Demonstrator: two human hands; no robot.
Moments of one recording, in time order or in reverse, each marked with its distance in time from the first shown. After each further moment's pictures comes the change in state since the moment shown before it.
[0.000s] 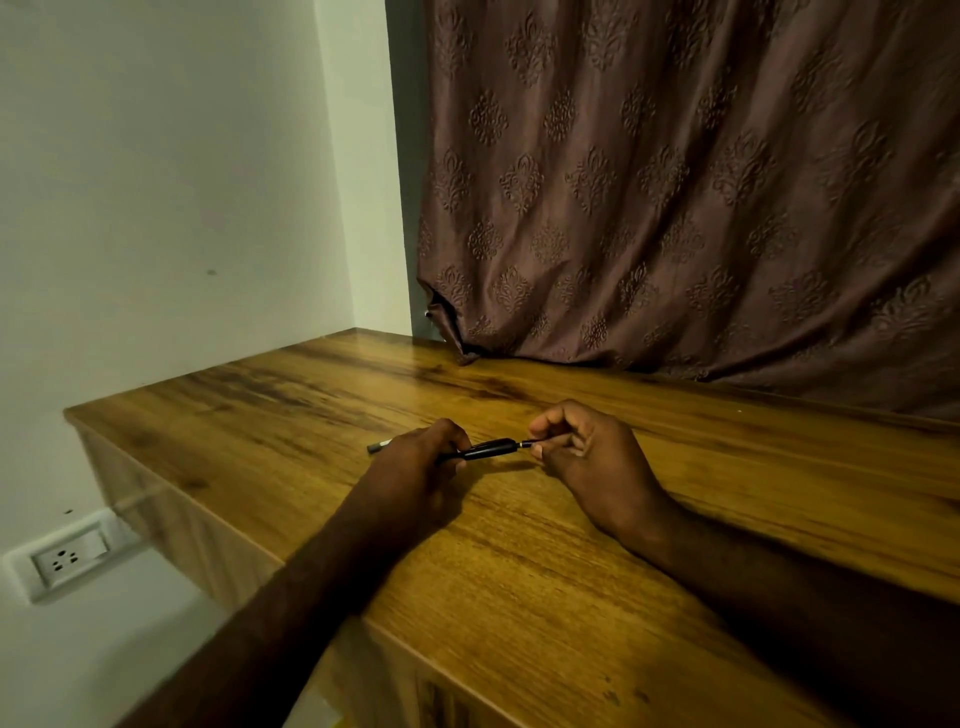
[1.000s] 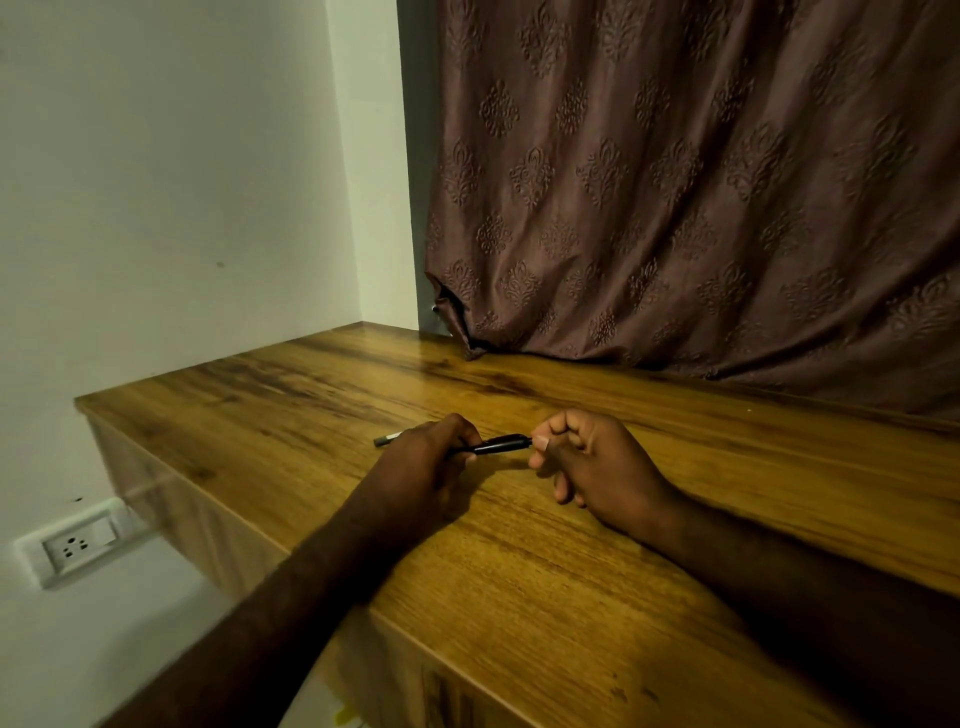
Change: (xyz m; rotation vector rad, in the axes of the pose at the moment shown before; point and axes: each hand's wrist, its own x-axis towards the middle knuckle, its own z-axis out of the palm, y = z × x) left_hand -0.003 0.010 -0.003 -0.057 0.027 0.010; right_hand 0.002 0.006 0.000 0.087 -0.169 0.107
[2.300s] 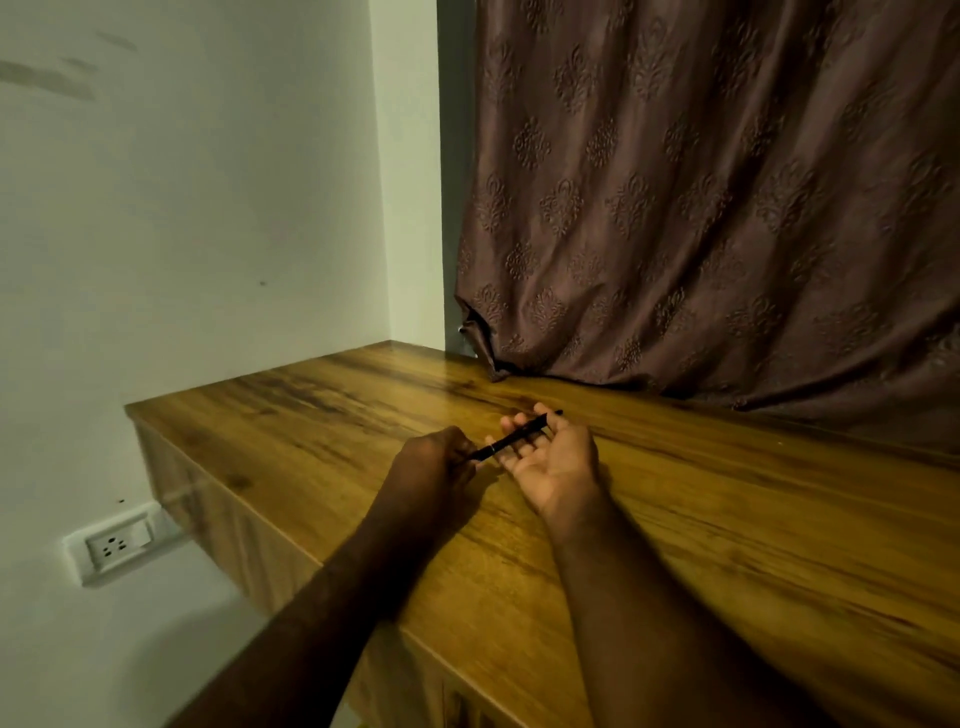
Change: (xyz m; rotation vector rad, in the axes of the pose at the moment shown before) left_hand 0.008 -0.006 0.001 0.033 0.159 -0.251; right_hand 0.066 -0.020 0.065 1.350 0.392 0.564
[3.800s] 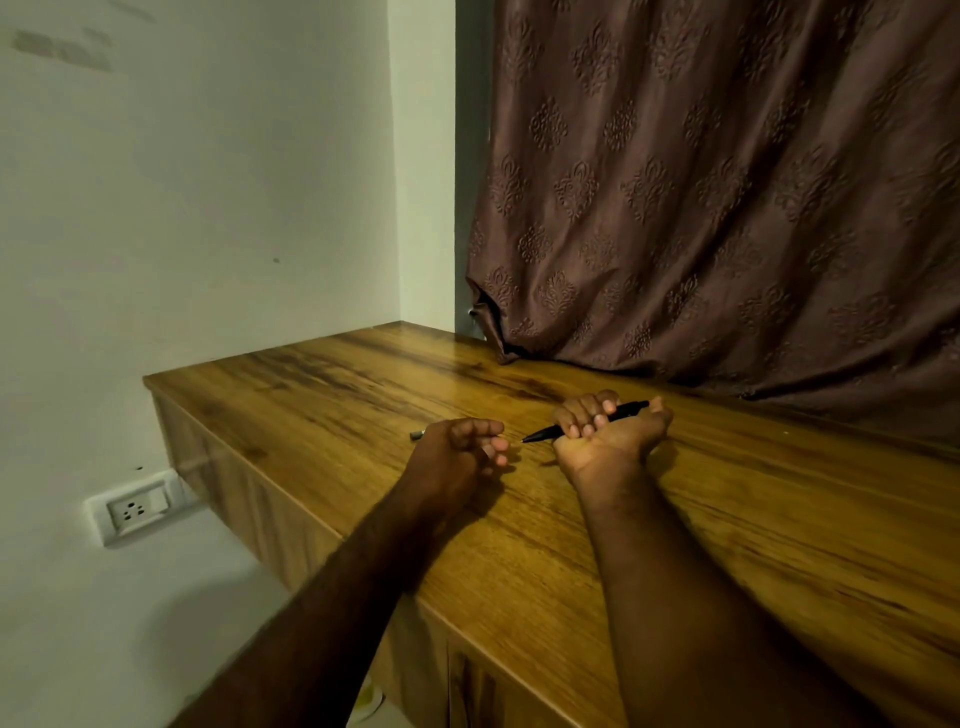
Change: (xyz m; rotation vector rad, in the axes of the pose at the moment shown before) left_hand -0.006 0.023 0.008 -0.755 -0.088 -0.475; right_hand -0.006 -0.033 -0.012 0.224 -0.054 -0.191
